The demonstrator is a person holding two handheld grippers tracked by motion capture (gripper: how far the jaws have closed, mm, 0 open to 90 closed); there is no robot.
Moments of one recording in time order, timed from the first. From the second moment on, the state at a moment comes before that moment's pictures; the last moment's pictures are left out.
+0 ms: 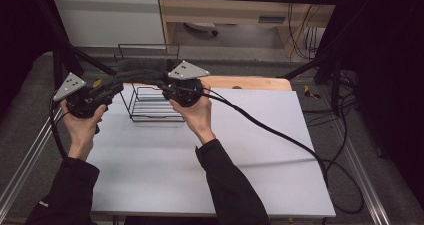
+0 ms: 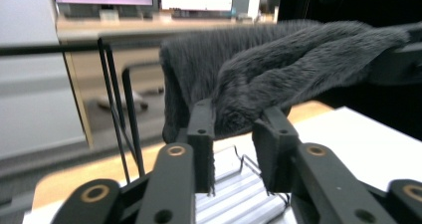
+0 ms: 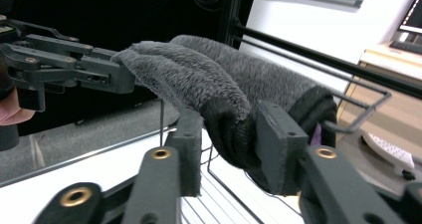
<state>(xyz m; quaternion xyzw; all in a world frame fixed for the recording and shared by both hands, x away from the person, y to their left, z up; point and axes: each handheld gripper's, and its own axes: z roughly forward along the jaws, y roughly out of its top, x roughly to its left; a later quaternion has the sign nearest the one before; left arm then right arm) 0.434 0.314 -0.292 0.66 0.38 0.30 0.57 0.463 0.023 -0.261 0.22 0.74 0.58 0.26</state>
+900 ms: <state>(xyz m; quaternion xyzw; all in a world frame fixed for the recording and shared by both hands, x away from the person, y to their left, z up) 0.417 0.295 -0.344 0.75 0.42 0.22 0.46 0.453 -0.040 -0.319 0.30 0.79 0.50 0.17</state>
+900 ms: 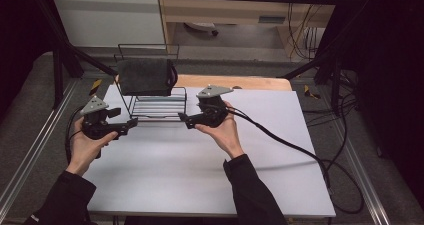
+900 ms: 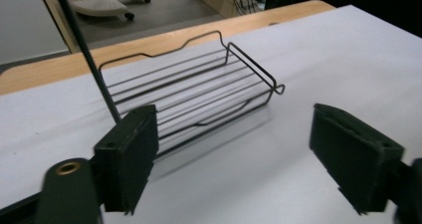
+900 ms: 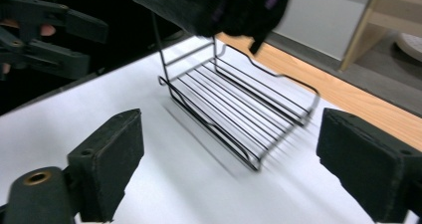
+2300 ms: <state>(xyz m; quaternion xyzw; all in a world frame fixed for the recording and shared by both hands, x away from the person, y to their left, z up) 0.369 0.249 -0.437 0.82 0.36 0.14 0.42 0.375 -0.236 -0.436 0.40 0.79 0.45 0.14</state>
